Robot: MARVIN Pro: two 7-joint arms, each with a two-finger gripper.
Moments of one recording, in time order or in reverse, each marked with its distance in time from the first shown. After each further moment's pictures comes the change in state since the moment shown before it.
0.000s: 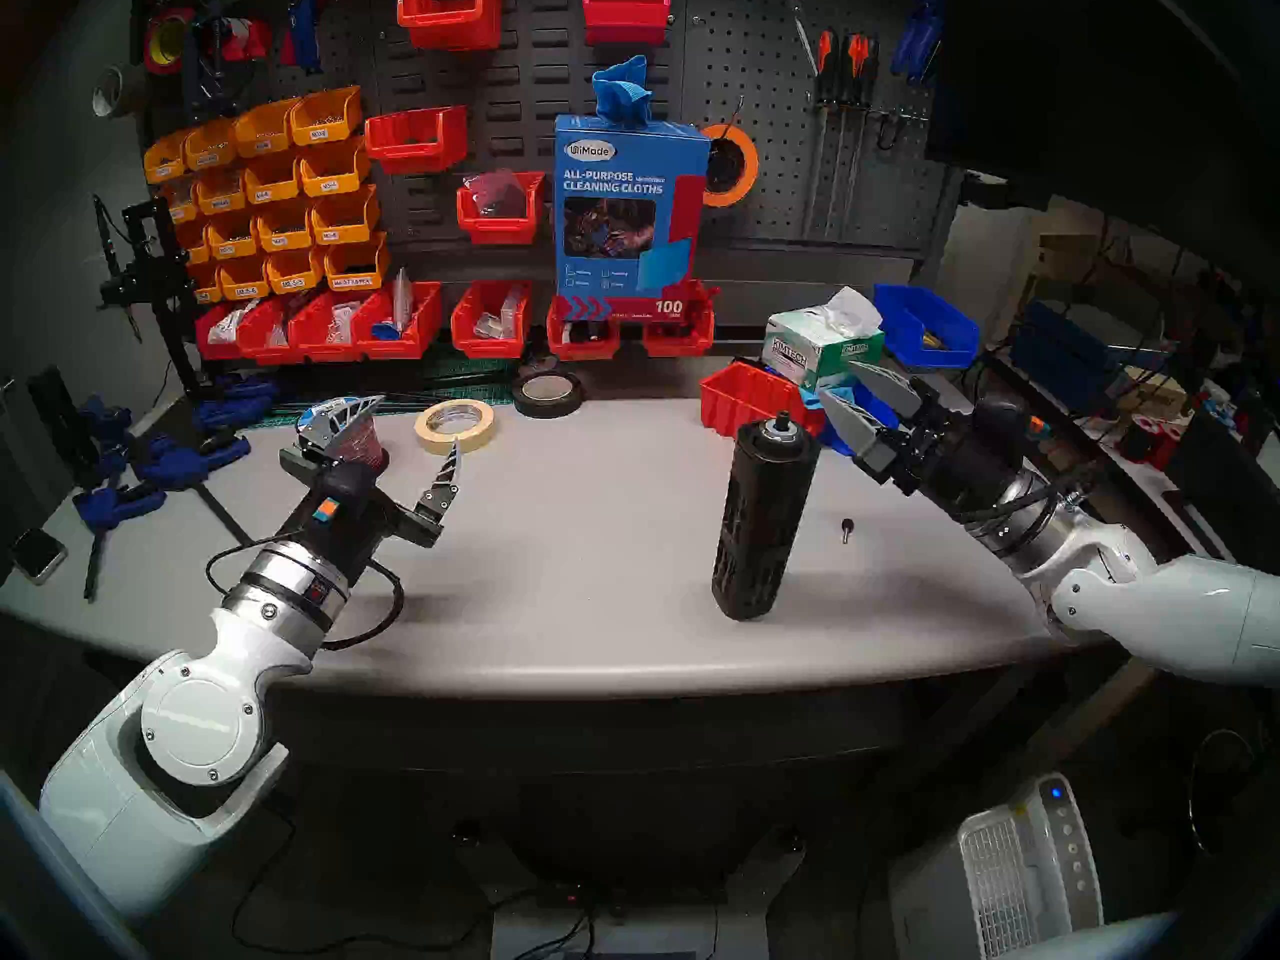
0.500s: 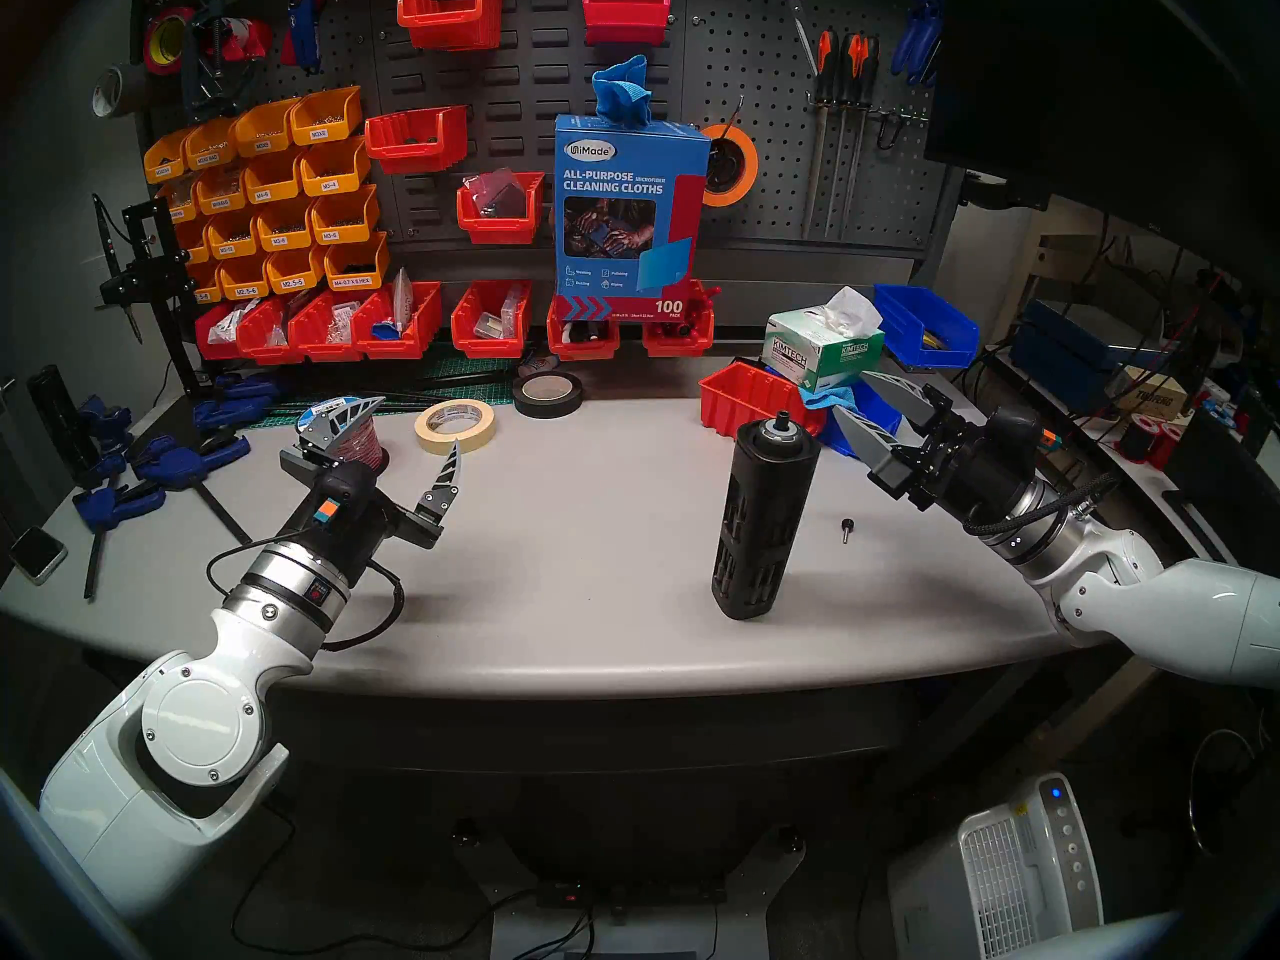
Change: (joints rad) left arm 0.000 0.000 0.002 0.002 0.000 0.001 0.000; right arm -0.002 0.001 -0.023 0.076 0.000 -0.044 0.087
